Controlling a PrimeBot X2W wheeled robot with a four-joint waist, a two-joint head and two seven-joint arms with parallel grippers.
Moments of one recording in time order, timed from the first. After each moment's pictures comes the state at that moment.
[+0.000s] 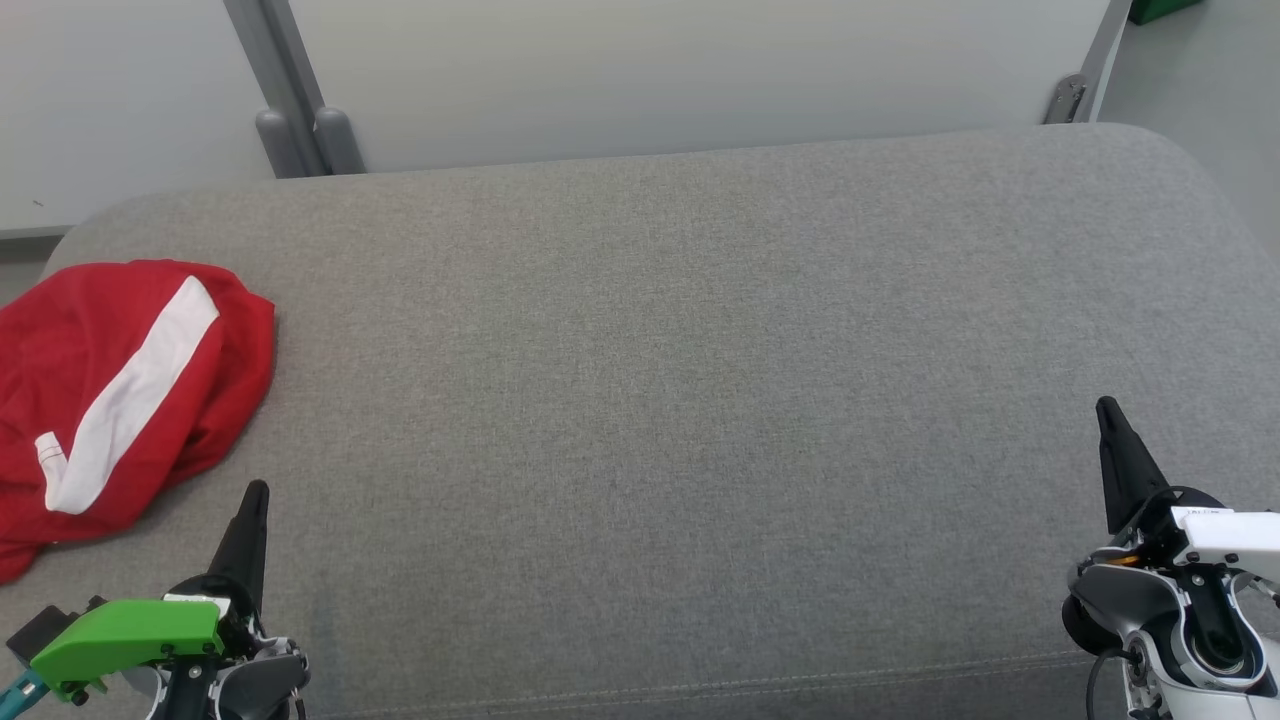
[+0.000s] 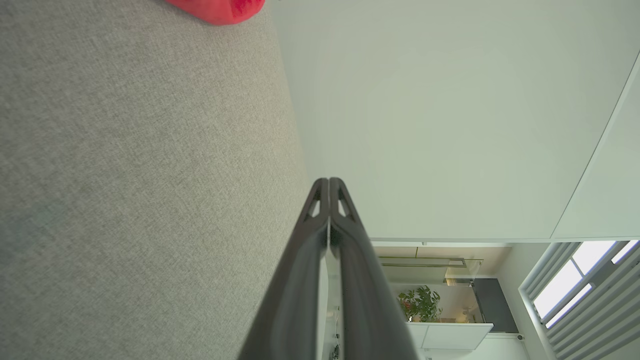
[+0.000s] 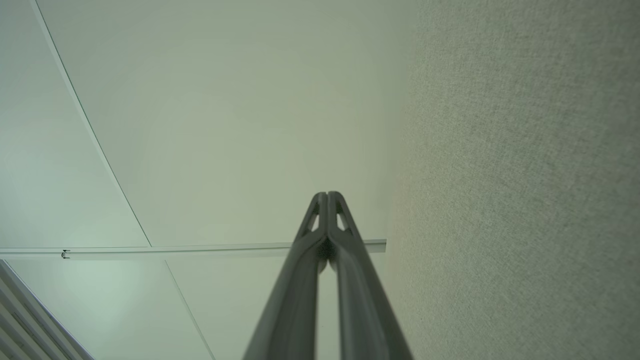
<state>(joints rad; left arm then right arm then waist) -0.06 0.04 0.09 0.28 -1.60 -0.12 0.12 -0.06 -0.04 -0.14 0.28 1.60 0.12 0.12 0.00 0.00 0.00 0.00</state>
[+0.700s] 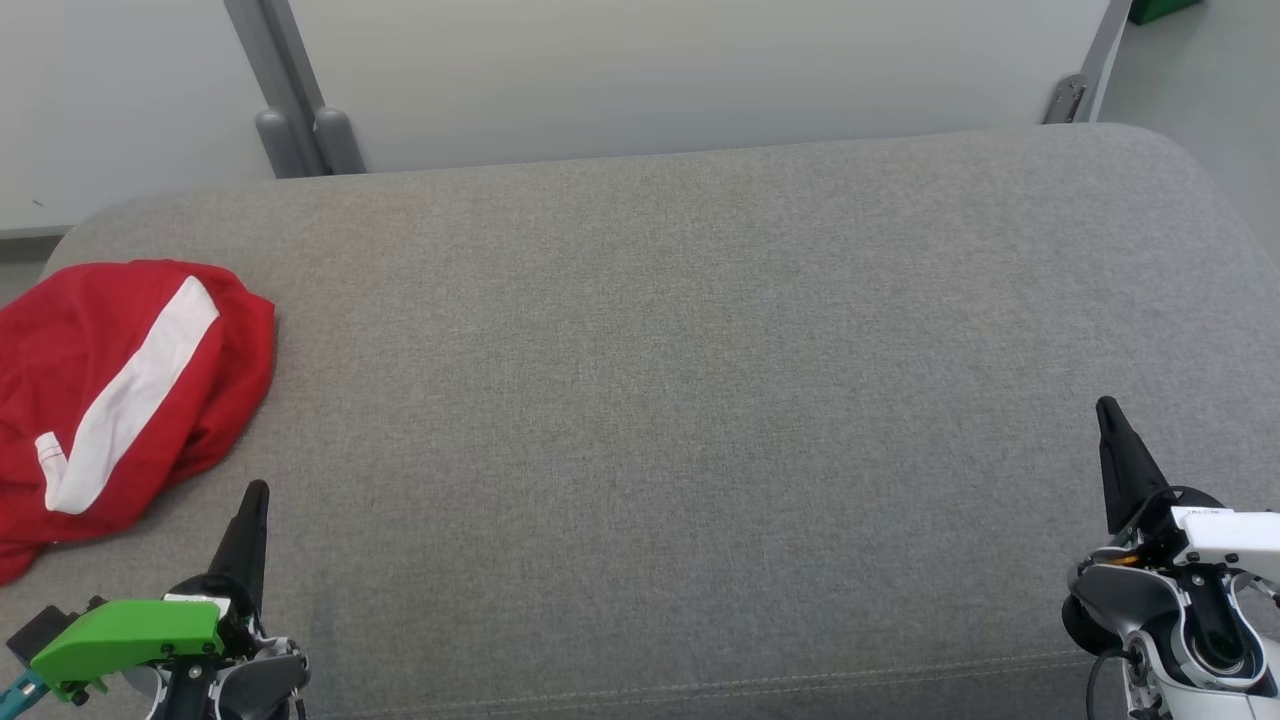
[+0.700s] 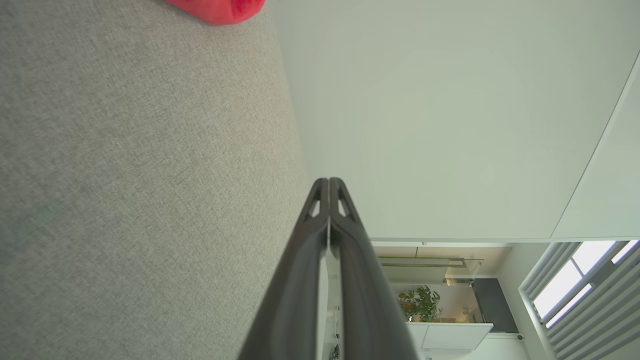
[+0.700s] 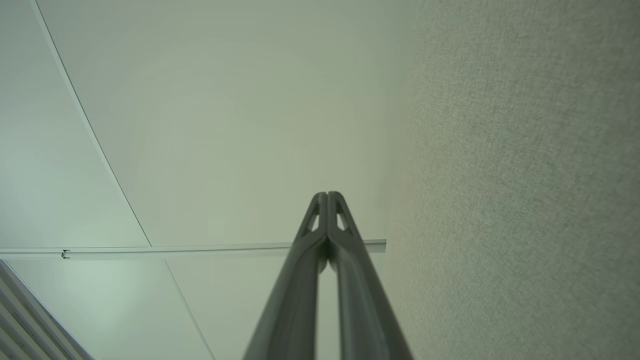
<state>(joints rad) -0.06 0.04 0.09 0.28 -1.60 -0.12 0.12 -0.06 -0.04 -0.14 0.28 1.60 0.12 0.12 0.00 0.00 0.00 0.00</state>
